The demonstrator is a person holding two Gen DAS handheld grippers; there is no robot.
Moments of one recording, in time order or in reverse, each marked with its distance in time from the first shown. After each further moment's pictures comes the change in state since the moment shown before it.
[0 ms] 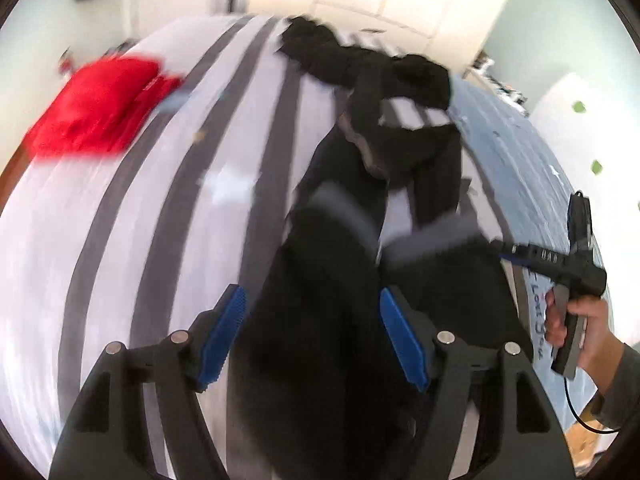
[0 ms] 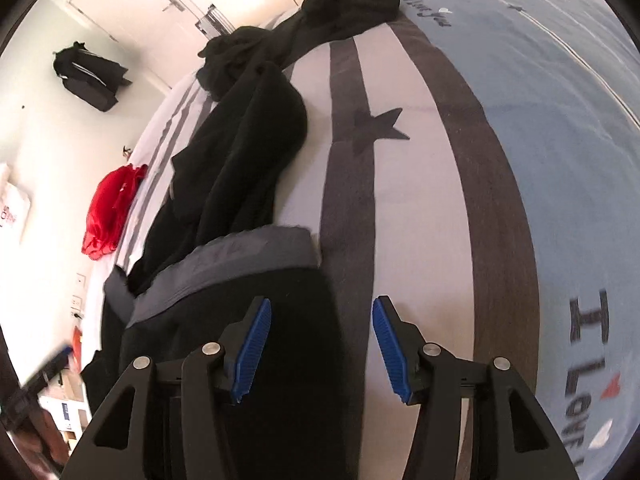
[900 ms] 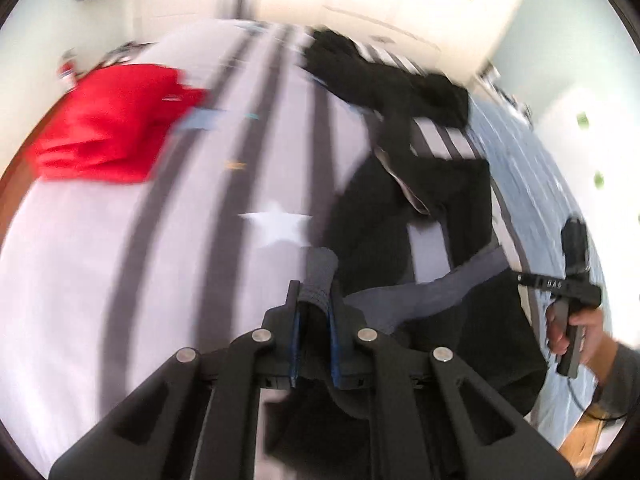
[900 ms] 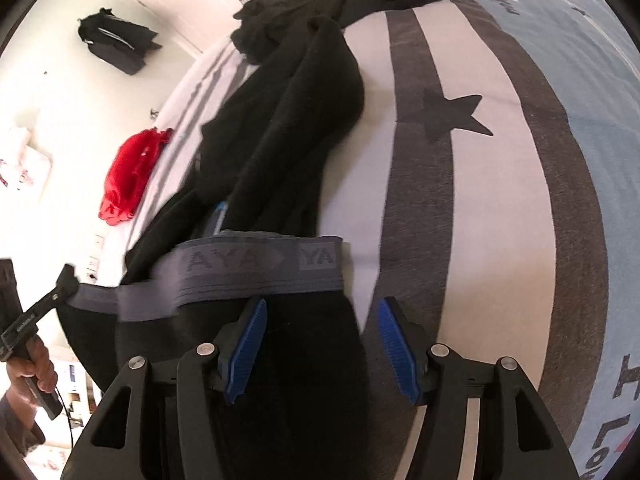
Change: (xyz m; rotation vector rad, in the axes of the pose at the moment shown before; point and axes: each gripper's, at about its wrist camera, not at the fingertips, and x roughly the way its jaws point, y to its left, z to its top) left arm -0.033 0.069 0.023 -0.108 -0.019 0.037; right arm 0.027 0.023 0.008 -0.086 0.109 0.108
